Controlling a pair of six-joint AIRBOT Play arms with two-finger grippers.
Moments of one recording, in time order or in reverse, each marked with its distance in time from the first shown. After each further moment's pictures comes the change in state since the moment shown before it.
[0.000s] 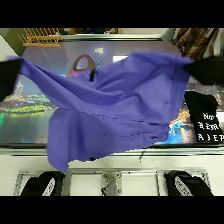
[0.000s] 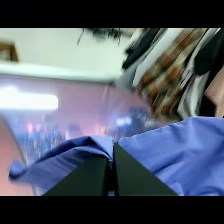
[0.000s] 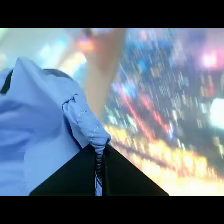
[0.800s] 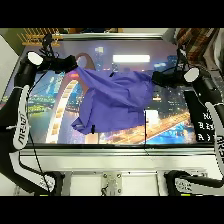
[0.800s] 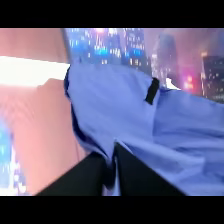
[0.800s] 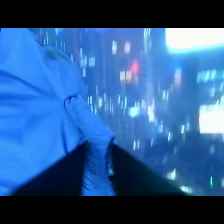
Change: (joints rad) left arm -0.001 -1.168 0.570 -0.012 0.005 0.091; right arm 0.105 -0.523 -0.191 -0.206 -0.619 0.094
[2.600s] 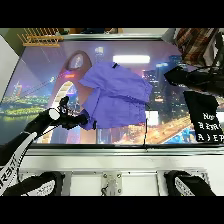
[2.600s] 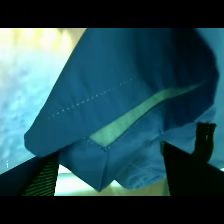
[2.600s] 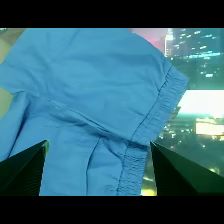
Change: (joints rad) left arm -0.133 0.426 -1.089 0.126 0.177 -0.074; right arm -0.076 0.460 -0.117 0.068 0.187 -0.148
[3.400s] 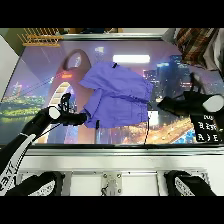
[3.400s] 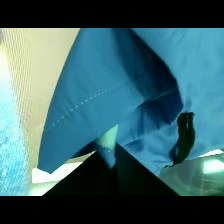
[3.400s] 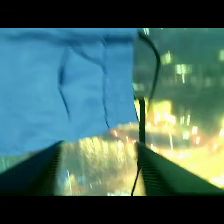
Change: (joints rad) left arm -0.040 0.095 0.035 0.018 -0.045 -0.026; right arm -0.002 -0.005 -0.338 -0.048 0.090 0.215
